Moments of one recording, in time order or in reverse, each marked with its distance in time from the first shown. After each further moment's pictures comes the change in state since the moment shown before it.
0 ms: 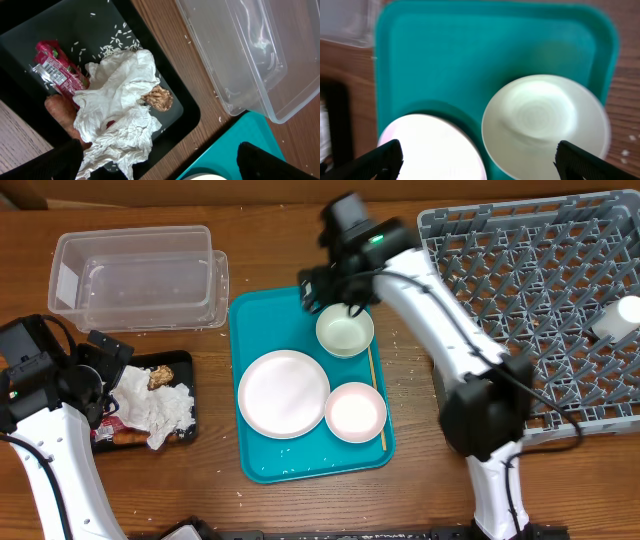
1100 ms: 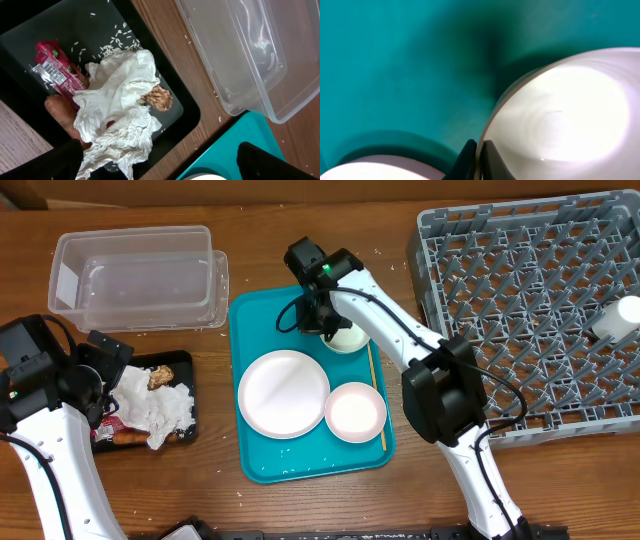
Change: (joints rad) left arm 0.000 0.000 0.000 0.000 0.000 0.000; right arm 0.069 0.192 0.030 0.010 0.116 0.149
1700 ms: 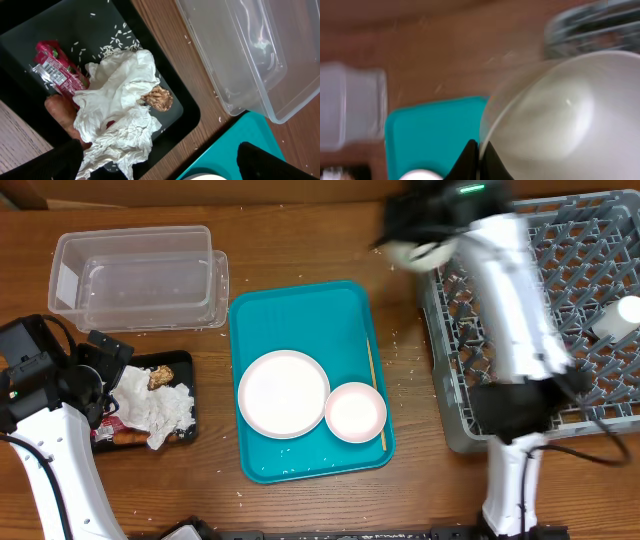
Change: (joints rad) left arm 0.000 0.000 0.000 0.000 0.000 0.000; right arm -0.418 -0.220 0.407 -0.209 -0.069 -0.115
